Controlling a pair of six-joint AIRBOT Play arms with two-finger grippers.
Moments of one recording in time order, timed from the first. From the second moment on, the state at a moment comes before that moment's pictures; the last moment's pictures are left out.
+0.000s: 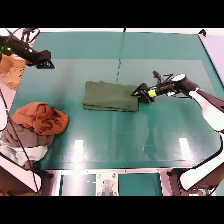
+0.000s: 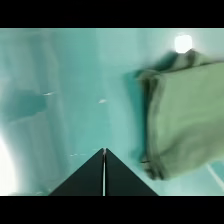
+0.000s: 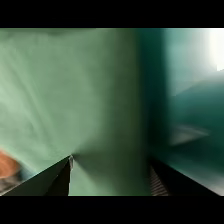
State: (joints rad) left arm 0.14 -1.84 2.08 1.13 -1.52 -1.38; right arm -0.03 -1.83 1.30 -0.60 1.16 1.30
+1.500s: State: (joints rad) left arm 0.13 -1.84 2.07 1.17 -1.53 -1.41; right arm -1.43 -1.48 1.10 -0.97 1.25 1.31
